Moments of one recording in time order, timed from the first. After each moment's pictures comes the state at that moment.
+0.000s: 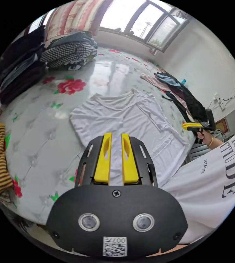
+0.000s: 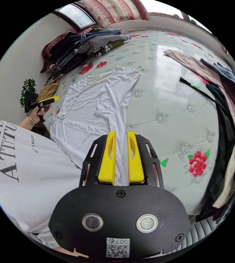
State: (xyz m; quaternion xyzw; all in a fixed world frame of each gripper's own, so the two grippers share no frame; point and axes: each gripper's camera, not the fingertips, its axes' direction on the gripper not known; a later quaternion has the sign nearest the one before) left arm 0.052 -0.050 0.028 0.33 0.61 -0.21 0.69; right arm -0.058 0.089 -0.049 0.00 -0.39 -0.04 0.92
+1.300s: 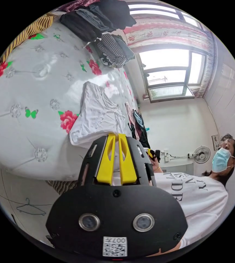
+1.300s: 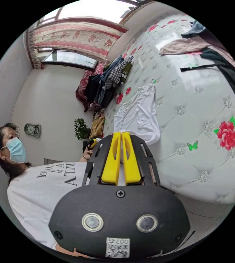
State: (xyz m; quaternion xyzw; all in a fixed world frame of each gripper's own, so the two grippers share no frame) left arm 0.079 0.126 0.189 0.28 0.84 -0.31 0.33; right arm 0.132 0.076 -0.041 0.07 -0.67 0.11 0.73
